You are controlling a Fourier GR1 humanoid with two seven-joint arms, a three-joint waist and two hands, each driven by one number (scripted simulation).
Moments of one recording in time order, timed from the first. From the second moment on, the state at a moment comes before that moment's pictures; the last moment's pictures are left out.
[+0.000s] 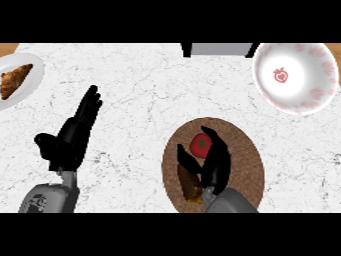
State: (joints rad) left arm -0.15 0.09 -0.08 -1.56 -0.02 0.09 0.10; right arm -0.30 -0.01 0.65 -1.13 0.56 -0.99 0.82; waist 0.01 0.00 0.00
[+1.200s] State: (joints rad) left arm -0.14 0.09 -0.06 -1.54 -0.02 0.08 0.07; right arm -0.19 -0.43 0.84 -1.42 0.21 -0.72 -0.45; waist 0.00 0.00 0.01
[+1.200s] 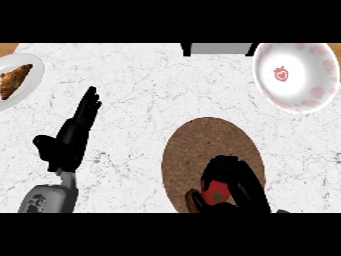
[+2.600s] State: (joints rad) left arm -0.15 0.06 -0.05 -1.55 -0.04 0.07 0.09; right arm -0.13 -0.67 0.33 -2.01 0.36 -0.59 -0.01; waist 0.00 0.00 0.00
